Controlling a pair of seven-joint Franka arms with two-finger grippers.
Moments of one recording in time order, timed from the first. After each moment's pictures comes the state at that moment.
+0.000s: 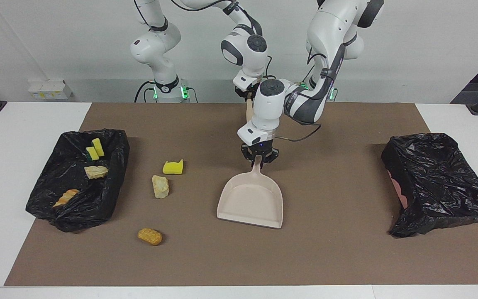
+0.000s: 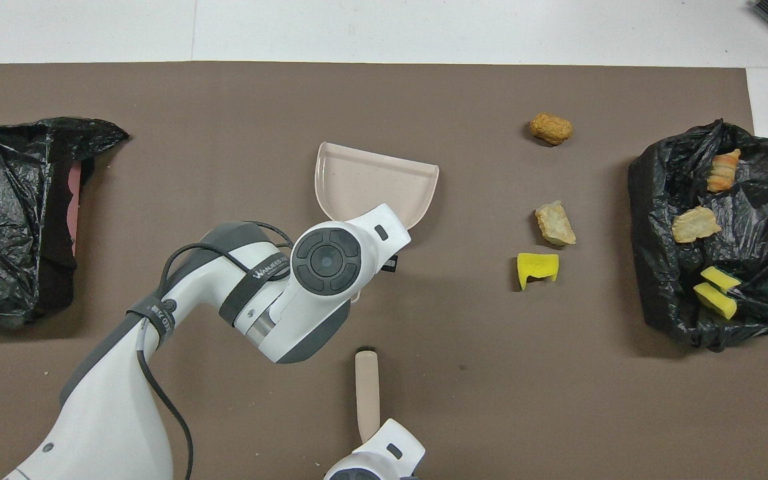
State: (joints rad) left arm -0.28 0.34 -0.43 -1.89 0.25 2.33 -0.53; right arm 0.90 -0.03 0.13 -2.35 0.23 2.16 0.85
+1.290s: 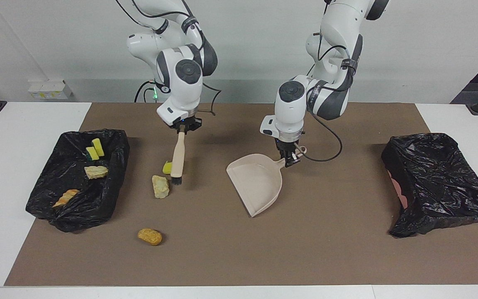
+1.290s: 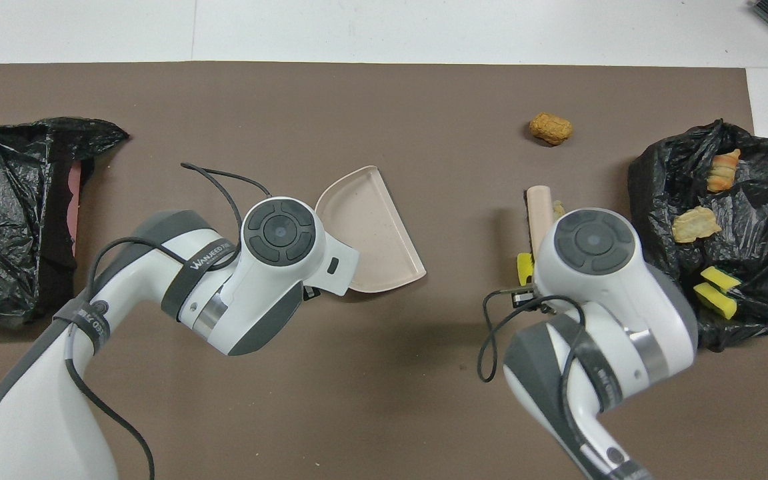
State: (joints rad) left arm -0.19 0.24 -0.44 -1.94 0.25 2.12 0.51; right arm 0.13 0.09 0.11 -2.01 -0.28 1.91 0.22
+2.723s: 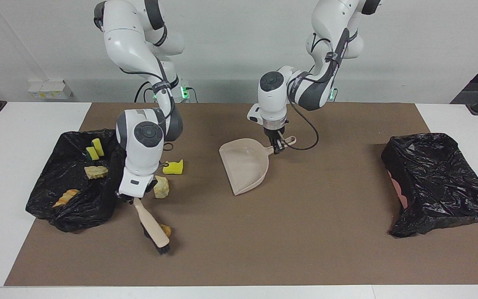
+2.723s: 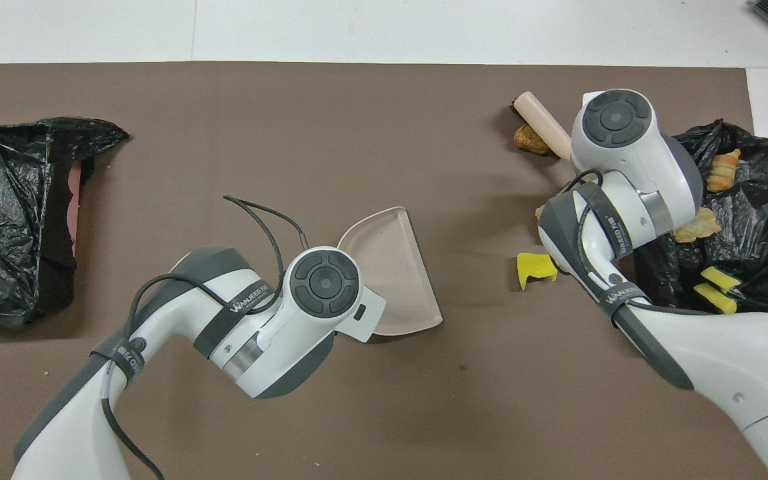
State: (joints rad) left arm -0.20 0.21 -0.50 -2.01 0.25 2.09 0.51; right arm 0.00 0.49 0.20 -1.62 -0.53 2.02 -0.25
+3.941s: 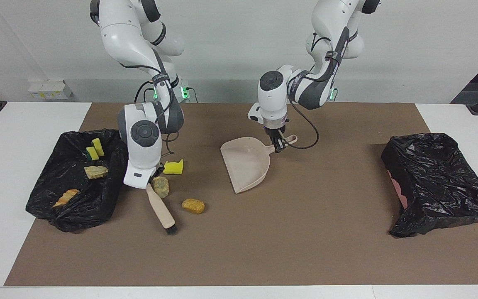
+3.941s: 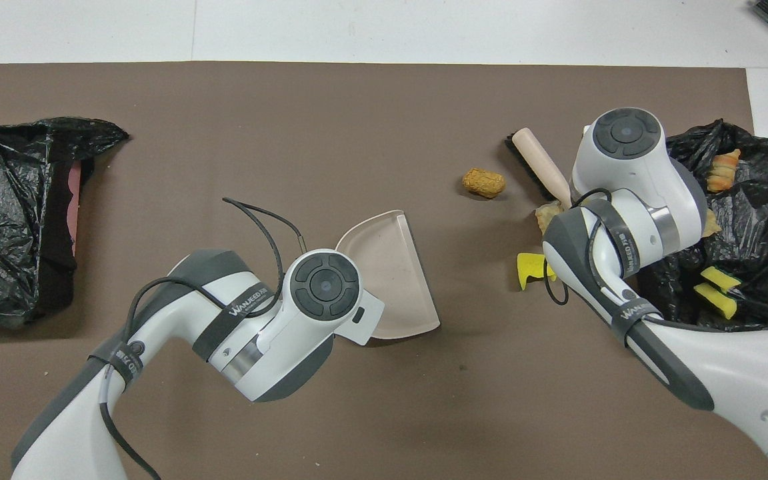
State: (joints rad) left arm -0.20 0.20 -0.50 -2.02 0.25 2.08 0.51; right arm -0.11 0.43 0.29 -1.75 -0.44 1.99 -0.23
